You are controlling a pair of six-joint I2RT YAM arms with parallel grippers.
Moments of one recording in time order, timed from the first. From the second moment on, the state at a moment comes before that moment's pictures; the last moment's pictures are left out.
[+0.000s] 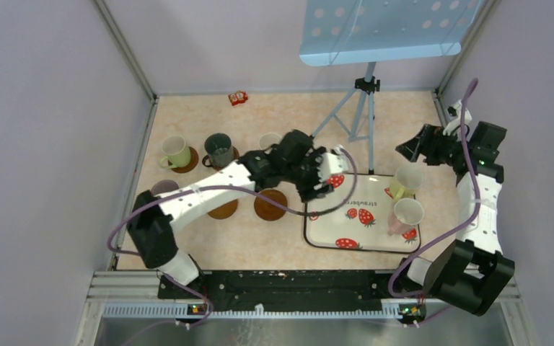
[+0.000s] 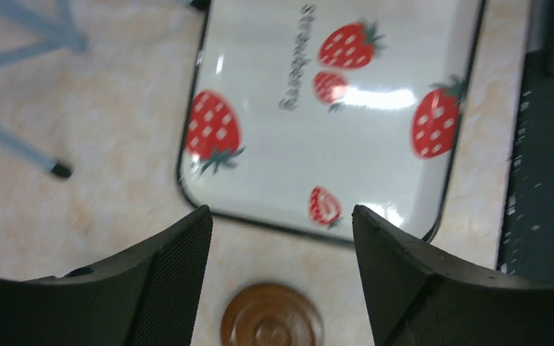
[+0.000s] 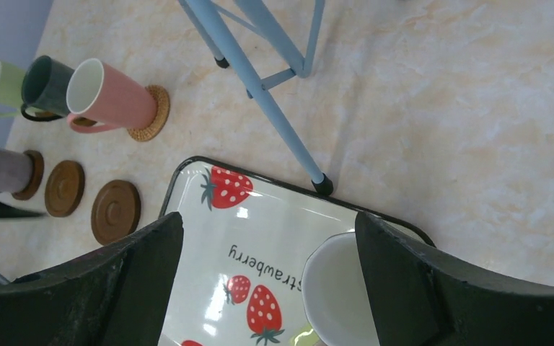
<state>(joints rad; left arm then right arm) -0.87 1.53 1.34 -0.50 0.29 0.47 -0.41 1.17 1.00 -0.48 -0.81 -0.04</state>
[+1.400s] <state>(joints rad) -1.26 2.31 1.95 -0.36 0.07 -0.08 -0.55 1.19 1.03 -0.39 -0.89 0.10</state>
